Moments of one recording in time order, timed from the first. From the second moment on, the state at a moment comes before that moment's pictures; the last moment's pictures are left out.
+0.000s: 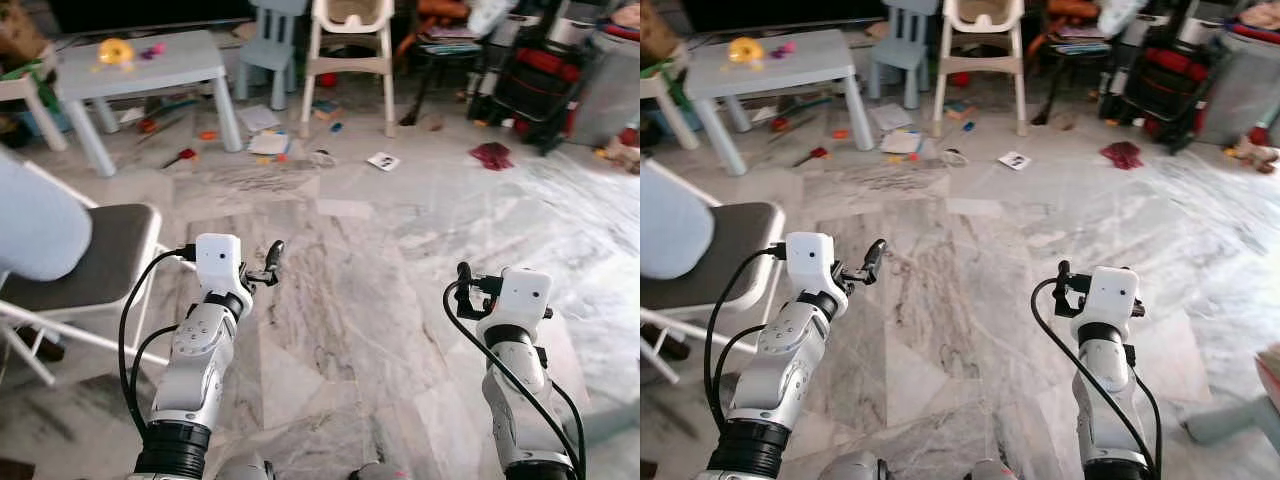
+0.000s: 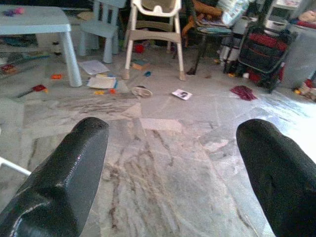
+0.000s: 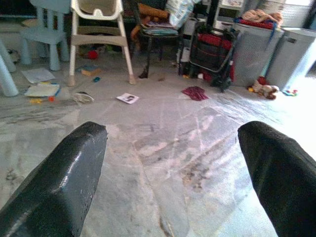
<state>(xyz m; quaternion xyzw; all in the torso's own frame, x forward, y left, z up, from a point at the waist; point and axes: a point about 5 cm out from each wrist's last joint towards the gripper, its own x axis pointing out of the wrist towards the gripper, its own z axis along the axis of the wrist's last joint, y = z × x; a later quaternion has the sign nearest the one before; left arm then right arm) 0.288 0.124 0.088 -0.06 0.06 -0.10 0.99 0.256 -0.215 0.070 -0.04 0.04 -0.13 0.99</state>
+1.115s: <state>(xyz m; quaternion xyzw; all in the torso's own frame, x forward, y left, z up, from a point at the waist) 0.287 0.099 0.091 -0.08 0.06 -0.15 0.98 0.251 -0.232 0.065 -0.06 0.05 -0.15 0.99</state>
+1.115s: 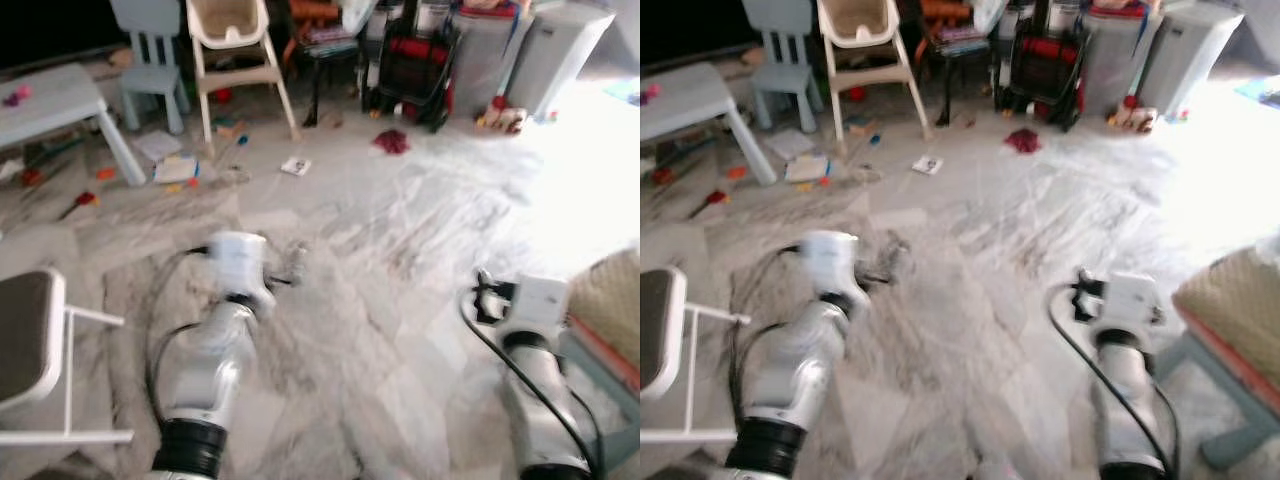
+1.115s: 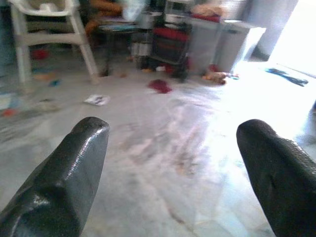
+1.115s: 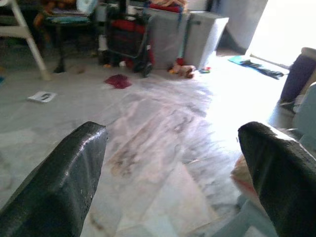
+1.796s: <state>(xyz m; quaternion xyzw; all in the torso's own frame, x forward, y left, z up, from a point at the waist) 0.267 0.148 0.064 -0.04 0.11 -0.08 0.99 0.245 -0.208 0.058 -0.04 0.07 -0.10 0.99</state>
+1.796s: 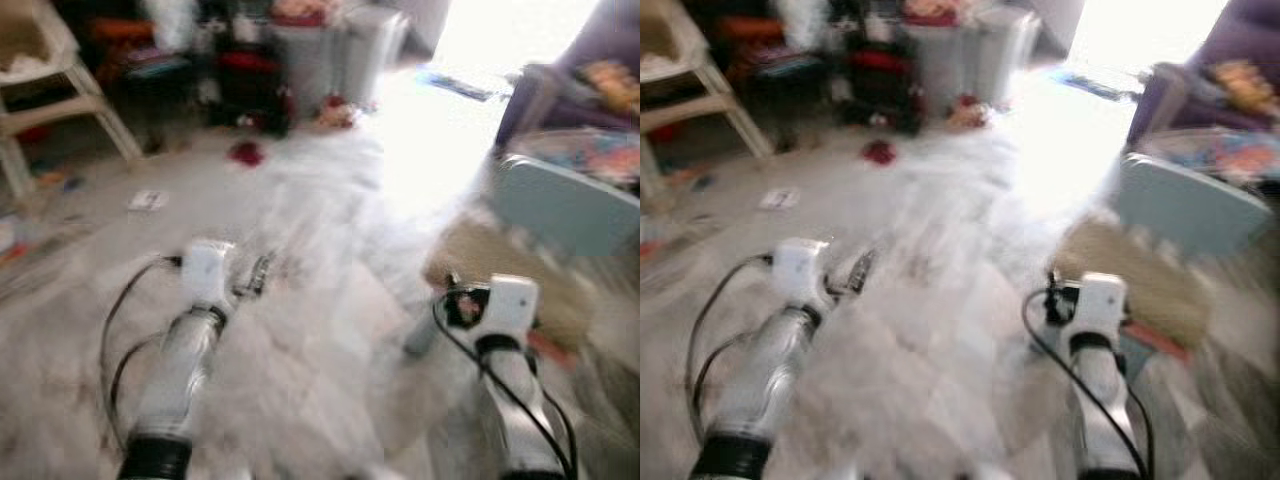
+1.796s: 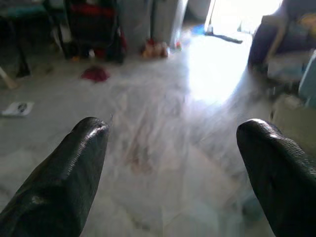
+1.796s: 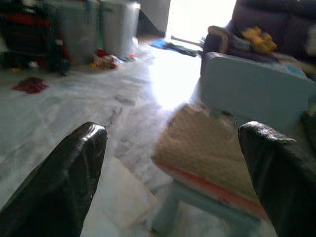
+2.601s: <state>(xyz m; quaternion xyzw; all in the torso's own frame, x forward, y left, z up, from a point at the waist) 0.267 0.140 0.070 -0.03 0.11 -0.11 0.99 0.221 -0.226 0.052 -0.04 0.10 -0.13 0.99</state>
